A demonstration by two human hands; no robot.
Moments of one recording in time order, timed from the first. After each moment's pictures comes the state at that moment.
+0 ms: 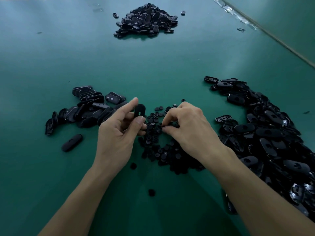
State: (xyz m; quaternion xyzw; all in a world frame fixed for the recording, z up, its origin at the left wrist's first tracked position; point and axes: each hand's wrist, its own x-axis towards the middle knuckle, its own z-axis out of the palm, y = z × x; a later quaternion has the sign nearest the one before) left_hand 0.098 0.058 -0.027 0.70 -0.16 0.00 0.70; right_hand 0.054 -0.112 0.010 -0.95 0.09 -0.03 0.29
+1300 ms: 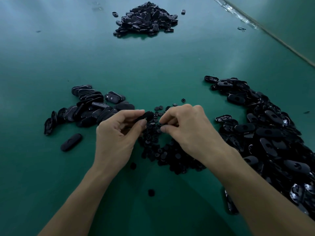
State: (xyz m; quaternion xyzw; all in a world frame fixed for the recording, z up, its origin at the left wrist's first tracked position) left_hand 0.099 0.063 -0.030 0.73 -0.17 0.02 0.66; right_hand 0.054 -0.110 0.016 -0.93 0.08 -0.02 0.36
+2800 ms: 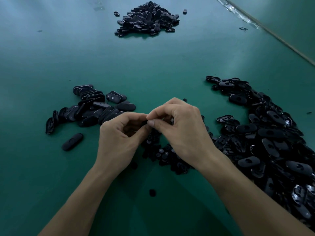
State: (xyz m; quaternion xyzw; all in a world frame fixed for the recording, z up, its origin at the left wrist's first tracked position) left_hand 0.092 0.061 -0.018 0.73 -0.19 0.00 0.66; right_hand 0.052 -0.088 0.024 -0.88 0.05 -0.11 0.46
